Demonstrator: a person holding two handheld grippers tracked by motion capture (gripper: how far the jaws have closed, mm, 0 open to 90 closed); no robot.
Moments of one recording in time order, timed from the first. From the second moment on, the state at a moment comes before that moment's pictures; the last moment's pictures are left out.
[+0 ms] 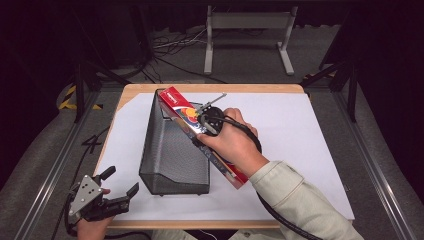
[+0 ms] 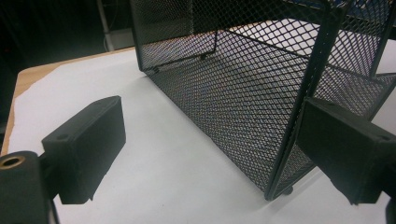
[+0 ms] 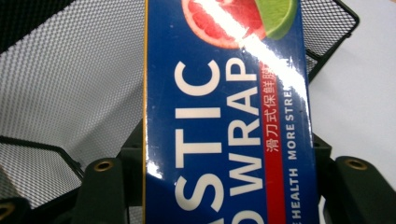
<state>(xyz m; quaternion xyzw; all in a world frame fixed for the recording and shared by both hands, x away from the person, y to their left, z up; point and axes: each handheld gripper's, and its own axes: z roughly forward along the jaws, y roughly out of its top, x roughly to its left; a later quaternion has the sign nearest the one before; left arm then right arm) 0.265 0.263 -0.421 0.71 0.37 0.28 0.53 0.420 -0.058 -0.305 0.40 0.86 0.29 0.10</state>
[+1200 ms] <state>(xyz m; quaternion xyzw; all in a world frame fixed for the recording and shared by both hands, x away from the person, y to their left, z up) 0.265 0.264 -0.421 0.71 0.37 0.28 0.53 0.443 -0.011 -0.339 0.48 0.85 0.21 0.06</state>
